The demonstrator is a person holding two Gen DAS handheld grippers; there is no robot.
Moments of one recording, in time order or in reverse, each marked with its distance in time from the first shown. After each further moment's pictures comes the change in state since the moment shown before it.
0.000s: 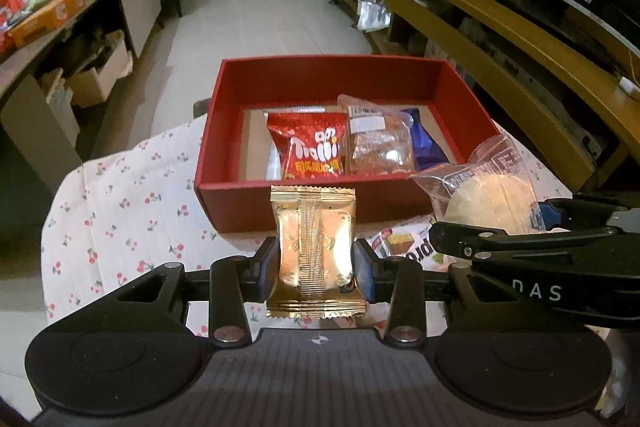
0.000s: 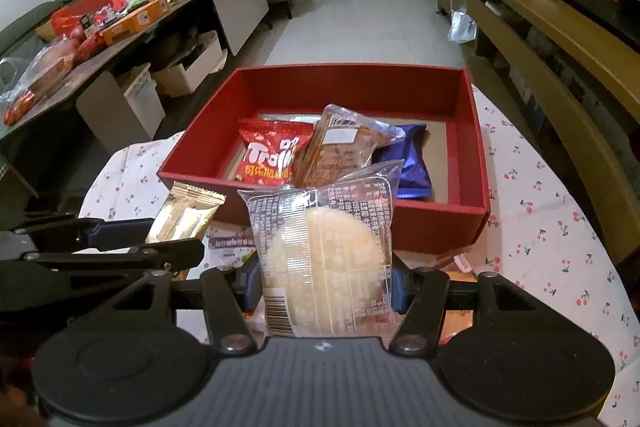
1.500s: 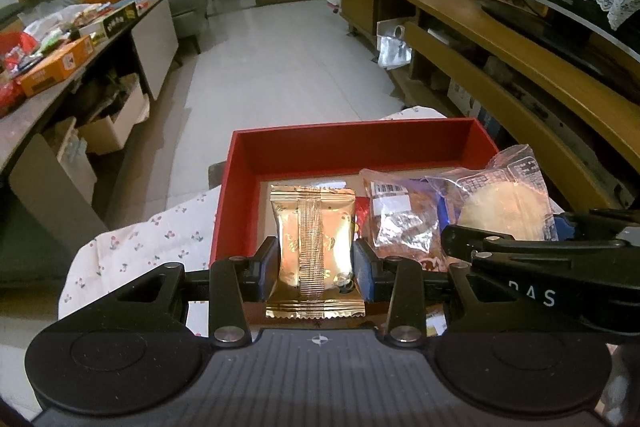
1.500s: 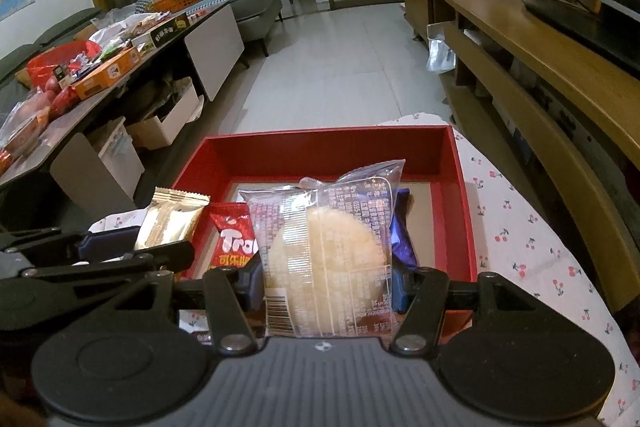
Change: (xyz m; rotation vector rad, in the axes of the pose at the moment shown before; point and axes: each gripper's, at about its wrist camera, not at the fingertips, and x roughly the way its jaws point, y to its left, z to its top) left arm 0.018 -0.003 0.051 0.013 -0.085 0.080; right arm 0.018 -0.012 0.048 0.070 -0.096 -0.039
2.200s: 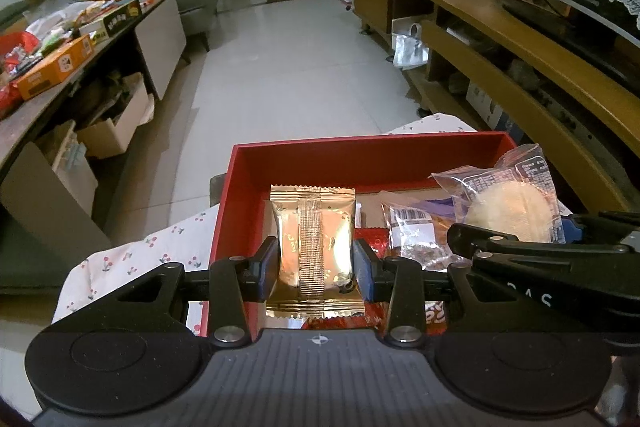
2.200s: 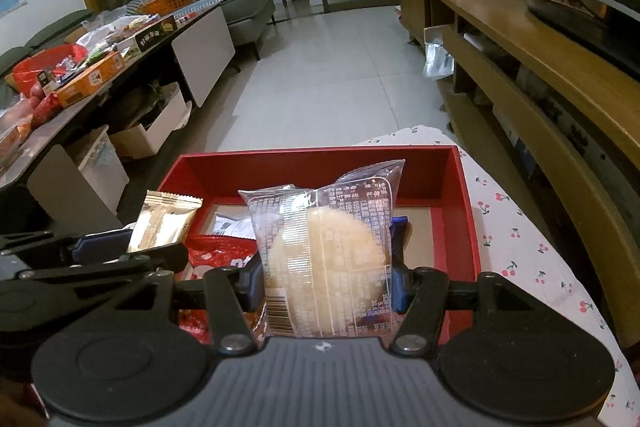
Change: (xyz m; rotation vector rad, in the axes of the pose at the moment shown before) left arm 0.035 0.000 0.019 -0.014 0.010 0.038; right arm 0.037 -0.007 0.022 0.002 -0.007 -0.021
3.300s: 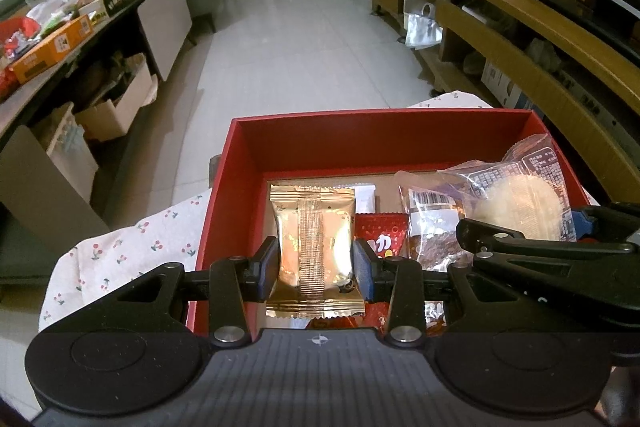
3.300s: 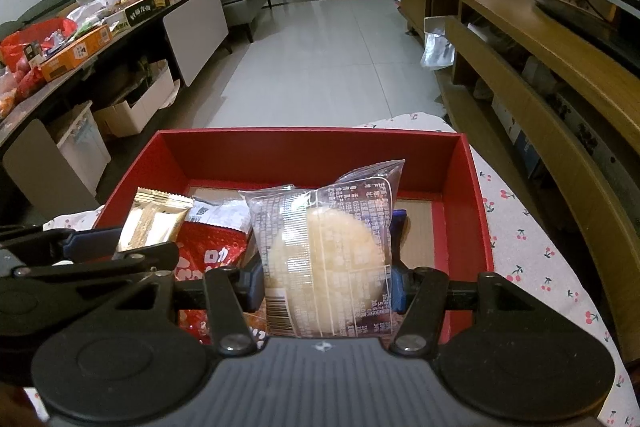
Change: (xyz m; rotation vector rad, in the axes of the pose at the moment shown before) left arm 0.028 -0.003 -0.004 -0.007 0.056 0.031; right arm 0.030 0.004 -0.001 -0.050 0.042 -0.045
